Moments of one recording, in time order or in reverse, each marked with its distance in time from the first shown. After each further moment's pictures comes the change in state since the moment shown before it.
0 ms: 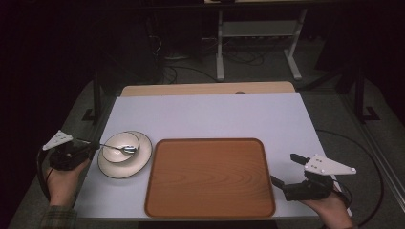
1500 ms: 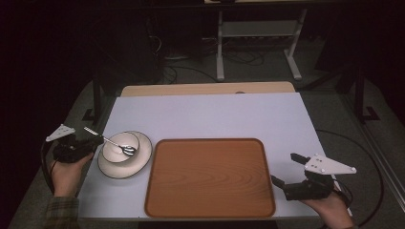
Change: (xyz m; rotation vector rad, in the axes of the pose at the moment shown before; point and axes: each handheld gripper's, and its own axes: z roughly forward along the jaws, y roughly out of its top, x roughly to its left) left arm 0.003 0.008 0.009 0.003 0.003 -0.052; right arm -0.001 0.001 0.000 0.003 -0.003 -0.006
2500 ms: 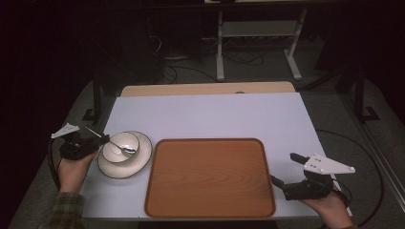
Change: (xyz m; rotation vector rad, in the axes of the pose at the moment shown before) left arm 0.010 -0.001 0.024 -0.018 -0.058 -0.071; right arm 0.000 0.000 0.002 0.005 0.000 -0.005
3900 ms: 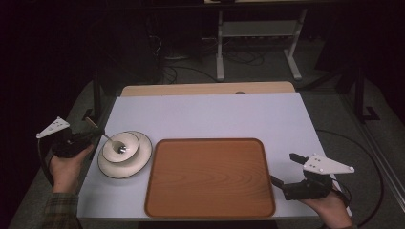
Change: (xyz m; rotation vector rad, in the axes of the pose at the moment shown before) left arm -0.022 0.026 -0.031 -0.130 -0.090 0.101; right arm 0.000 -0.001 0.001 0.003 0.003 0.005
